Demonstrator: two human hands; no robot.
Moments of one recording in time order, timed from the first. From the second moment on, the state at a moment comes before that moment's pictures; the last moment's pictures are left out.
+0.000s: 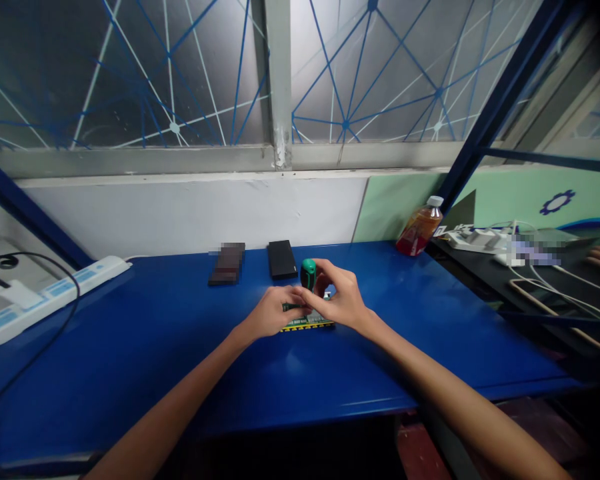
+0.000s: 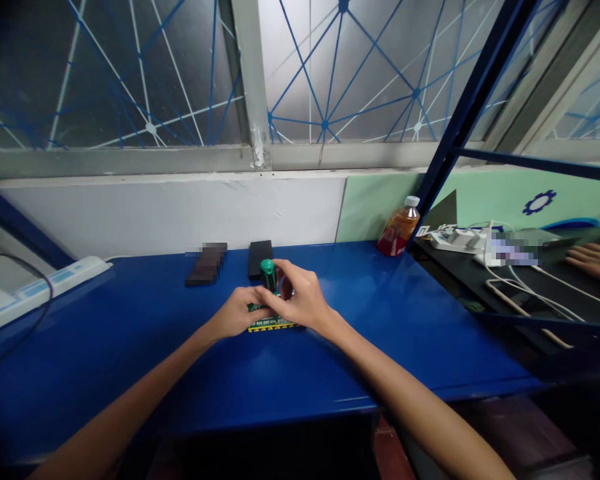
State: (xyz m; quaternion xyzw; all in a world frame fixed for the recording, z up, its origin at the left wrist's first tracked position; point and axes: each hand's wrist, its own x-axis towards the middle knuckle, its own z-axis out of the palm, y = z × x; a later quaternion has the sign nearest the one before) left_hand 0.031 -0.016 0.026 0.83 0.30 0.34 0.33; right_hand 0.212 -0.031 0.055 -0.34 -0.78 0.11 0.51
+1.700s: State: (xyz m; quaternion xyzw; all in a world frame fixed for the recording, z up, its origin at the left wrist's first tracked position) left_hand 0.032 -0.017 0.023 0.81 0.34 0.38 0.30; right_hand 0.213 -0.025 0.051 -0.35 -0.78 0.18 0.48
